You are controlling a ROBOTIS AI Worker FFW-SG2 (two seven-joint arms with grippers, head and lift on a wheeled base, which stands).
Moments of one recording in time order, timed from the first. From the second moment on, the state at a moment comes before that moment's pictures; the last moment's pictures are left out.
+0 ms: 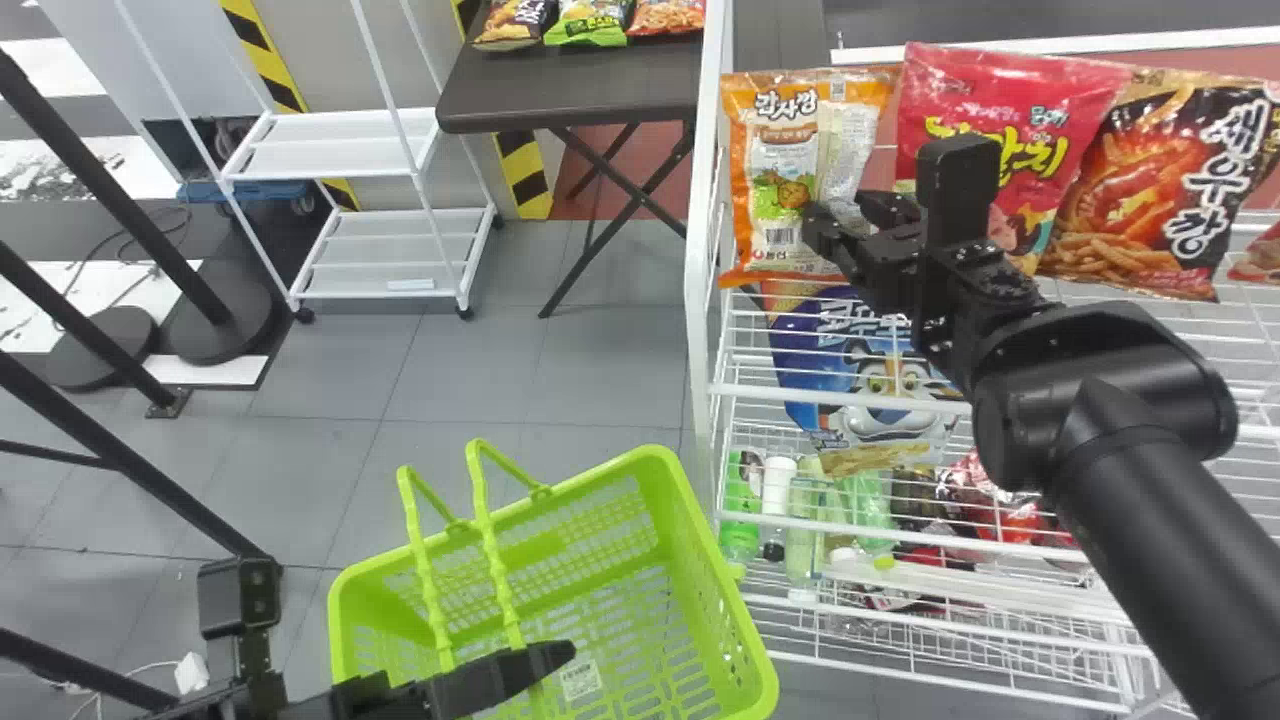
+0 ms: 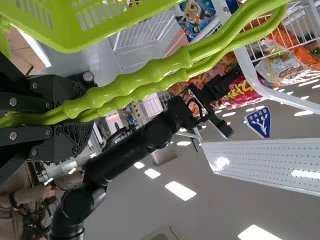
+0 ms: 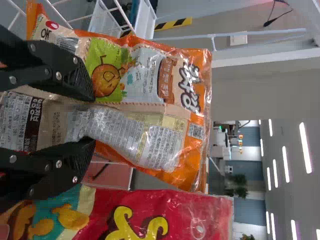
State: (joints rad) left arm 0.47 0.11 0.46 -1.94 0.32 1.13 -1.57; right arm -0.44 0.00 0.25 -0.98 -0.12 0.10 0.17
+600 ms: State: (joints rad) left arm 0.47 0.12 0.48 -1.93 0.34 1.13 -1.57; right arm -0.21 0.00 0.23 -1.40 -0.06 0.26 0.15
